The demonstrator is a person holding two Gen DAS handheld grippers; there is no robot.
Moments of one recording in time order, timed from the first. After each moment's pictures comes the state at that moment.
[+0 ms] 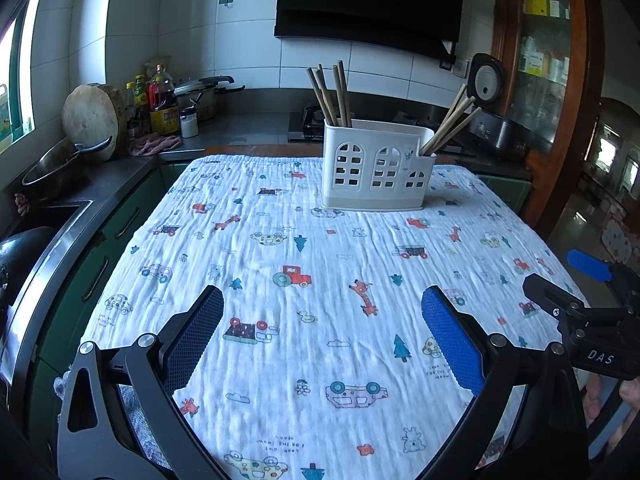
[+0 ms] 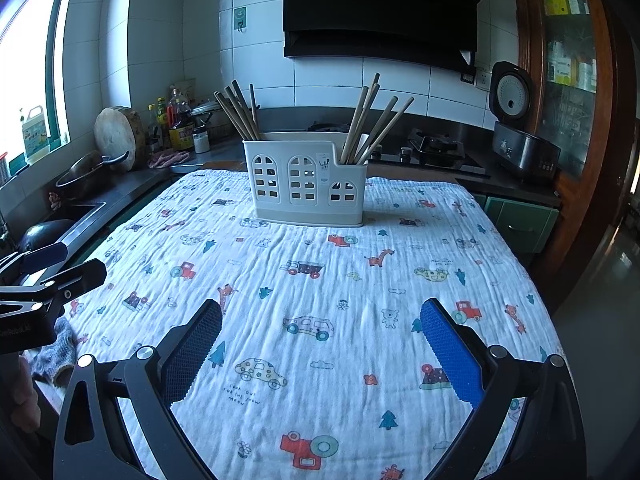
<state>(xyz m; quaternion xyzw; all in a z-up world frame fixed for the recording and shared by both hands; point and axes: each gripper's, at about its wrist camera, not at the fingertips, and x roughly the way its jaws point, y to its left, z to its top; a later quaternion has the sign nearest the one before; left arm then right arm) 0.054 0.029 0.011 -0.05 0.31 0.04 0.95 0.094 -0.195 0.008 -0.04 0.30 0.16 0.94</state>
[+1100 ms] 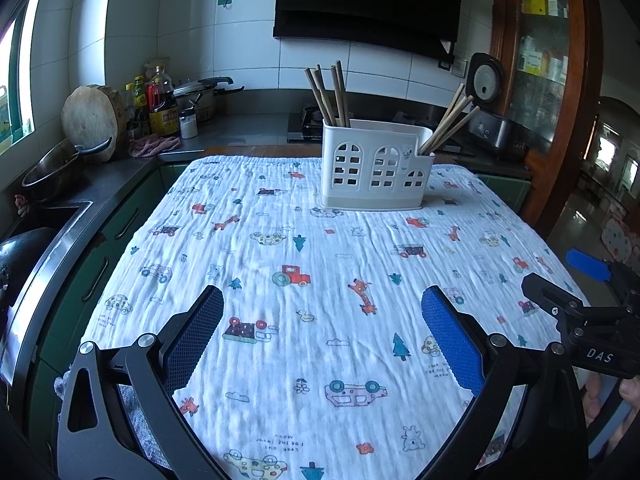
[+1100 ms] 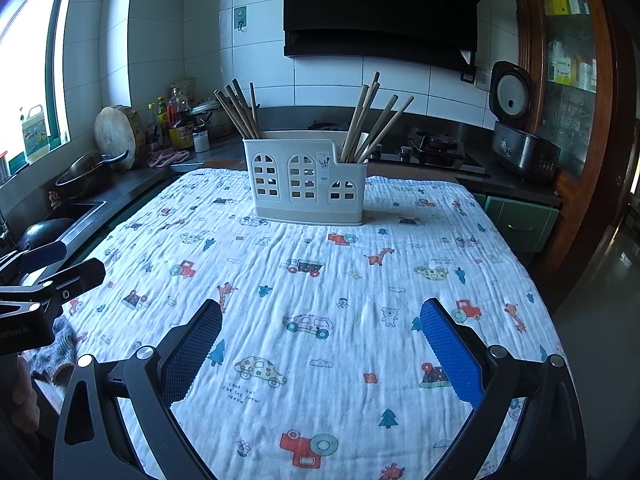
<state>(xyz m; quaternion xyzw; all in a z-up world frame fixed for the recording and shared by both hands) 0.053 0.028 0.010 -0.05 0.31 0.04 0.95 0.092 -0.196 0.009 -0.04 0.30 0.16 0.94</state>
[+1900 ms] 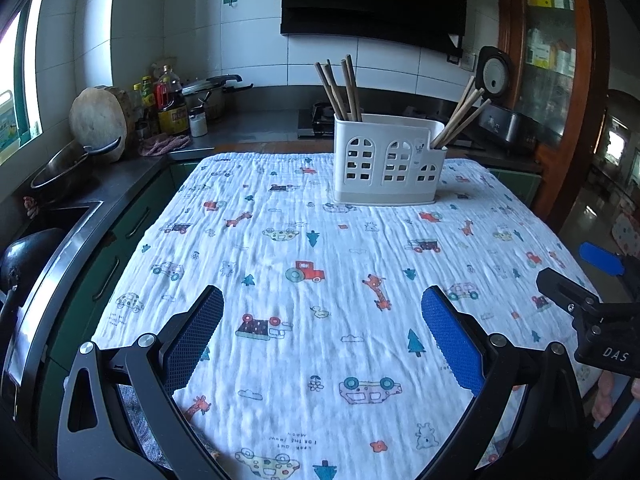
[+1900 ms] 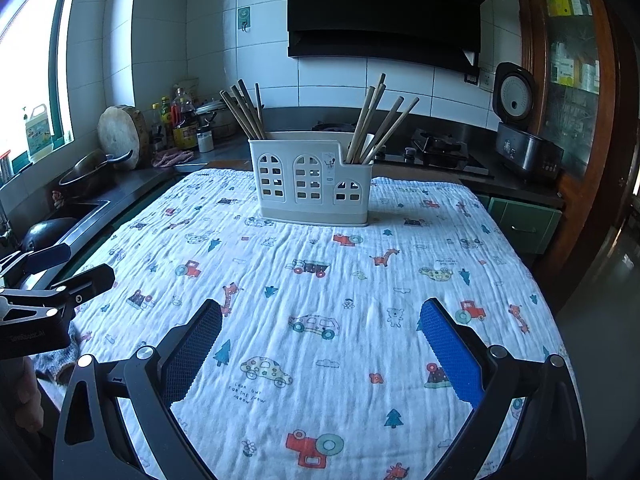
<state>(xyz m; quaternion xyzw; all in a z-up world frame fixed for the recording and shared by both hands) 0.053 0.030 0.009 -0.04 0.31 0.06 0.95 0.090 -0.193 0.009 -0.04 0.30 0.17 0.94</state>
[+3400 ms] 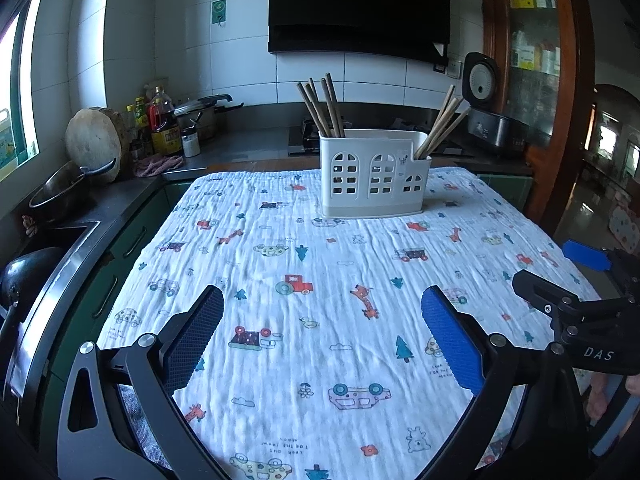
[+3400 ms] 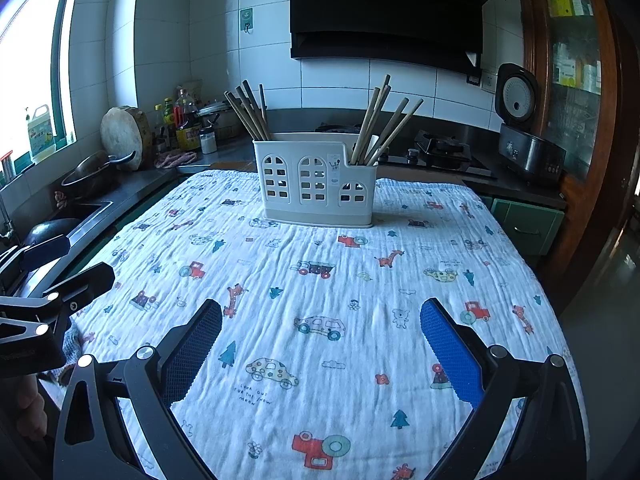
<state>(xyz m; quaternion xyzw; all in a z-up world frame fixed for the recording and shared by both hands) 0.045 0.018 0.012 -0.02 0.29 0.04 0.96 0.090 -0.189 0.009 -0.04 0.30 0.17 0.94</state>
